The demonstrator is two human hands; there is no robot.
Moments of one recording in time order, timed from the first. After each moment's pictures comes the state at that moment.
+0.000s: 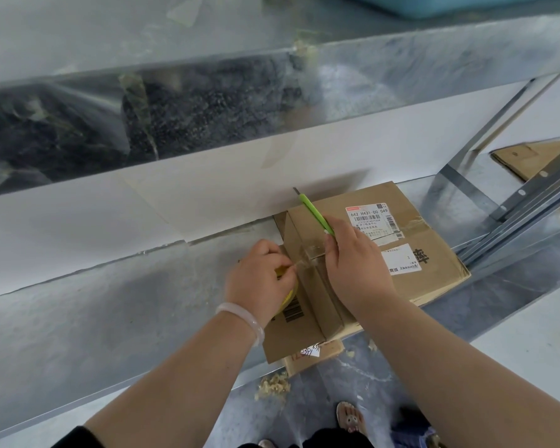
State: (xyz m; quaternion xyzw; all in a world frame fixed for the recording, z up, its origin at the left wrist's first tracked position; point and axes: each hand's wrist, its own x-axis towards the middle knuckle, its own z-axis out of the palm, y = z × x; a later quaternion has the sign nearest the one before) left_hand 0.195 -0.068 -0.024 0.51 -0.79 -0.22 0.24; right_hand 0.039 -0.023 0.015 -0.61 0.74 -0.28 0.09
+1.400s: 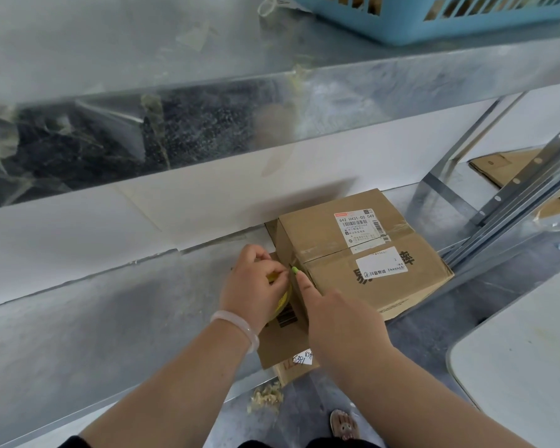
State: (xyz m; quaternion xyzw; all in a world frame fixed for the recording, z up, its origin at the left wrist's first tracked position) left_hand 0.197 -0.066 -0.027 0.51 -0.78 -0.24 0.28; right_hand 0.088 0.031 0.051 -0.61 0.77 0.08 0.15
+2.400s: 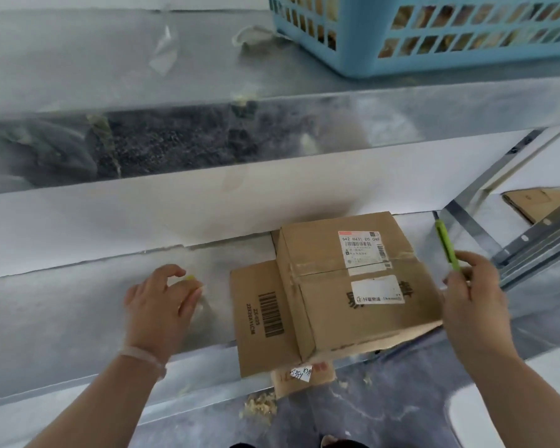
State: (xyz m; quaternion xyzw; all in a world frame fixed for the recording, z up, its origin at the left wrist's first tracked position) left_hand 0.296 -0.054 -0.037 0.63 -0.74 0.01 0.23; right_hand -0.092 0.038 0.042 -0.39 0.82 -0.39 0.14
